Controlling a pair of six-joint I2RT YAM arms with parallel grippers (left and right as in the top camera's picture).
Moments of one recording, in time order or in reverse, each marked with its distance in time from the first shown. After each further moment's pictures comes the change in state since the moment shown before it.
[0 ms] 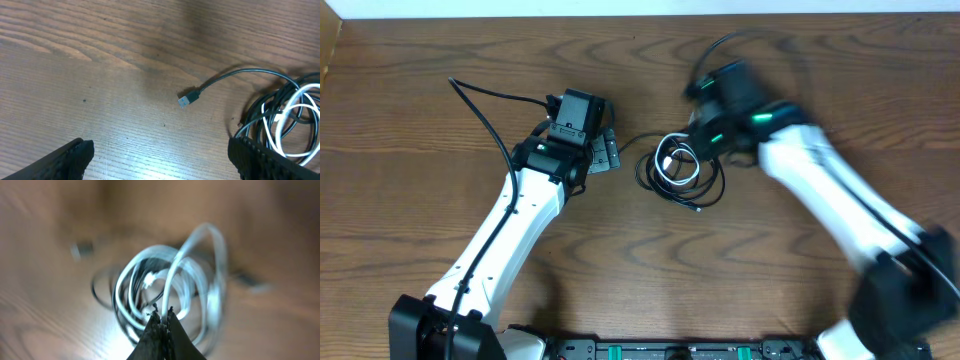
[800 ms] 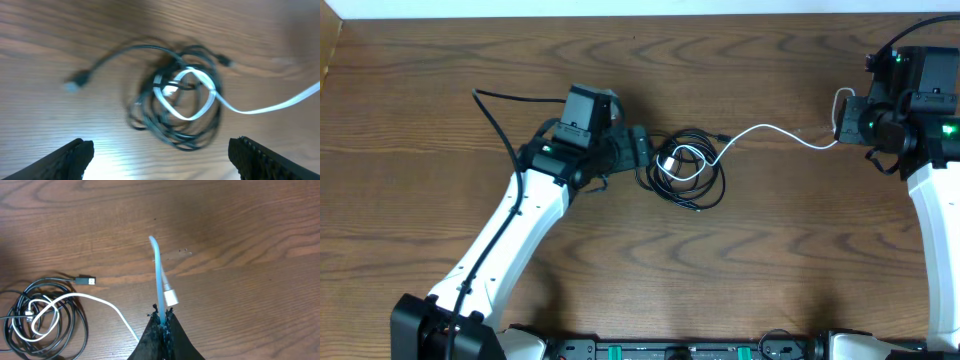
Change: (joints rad) left arm -0.035 0.000 0.000 0.129 0.428 -0.087; right arm -0.478 -0.268 0.002 -0.235 0.170 -0.019
